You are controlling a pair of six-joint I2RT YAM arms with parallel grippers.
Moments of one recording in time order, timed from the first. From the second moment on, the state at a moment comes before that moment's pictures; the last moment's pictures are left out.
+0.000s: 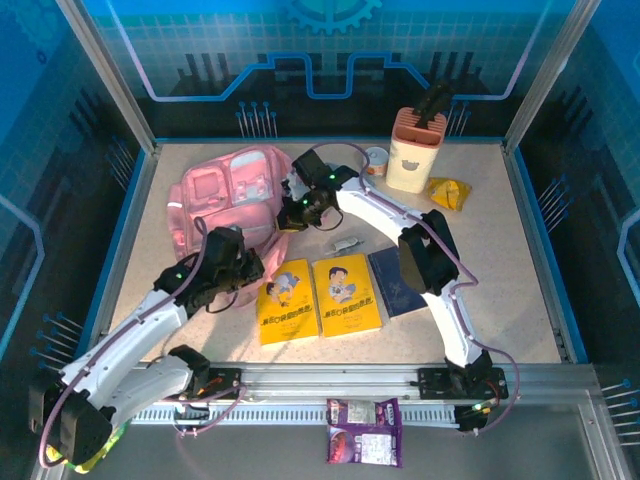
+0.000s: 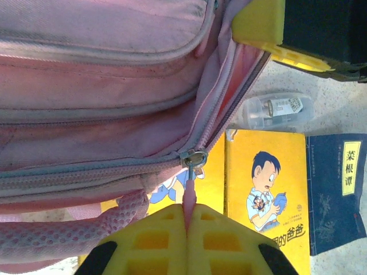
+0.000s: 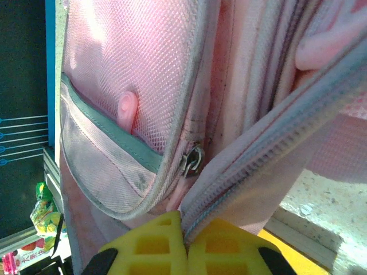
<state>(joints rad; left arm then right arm) -0.47 0.94 0.72 -0.63 0.02 -0.87 0.67 2.27 2.02 -0.81 -0.56 0.55</state>
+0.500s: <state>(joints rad) -0.50 1.10 0.78 -0.66 0.06 -0.91 0.67 1.96 1.60 -0.63 -0.43 0.81</state>
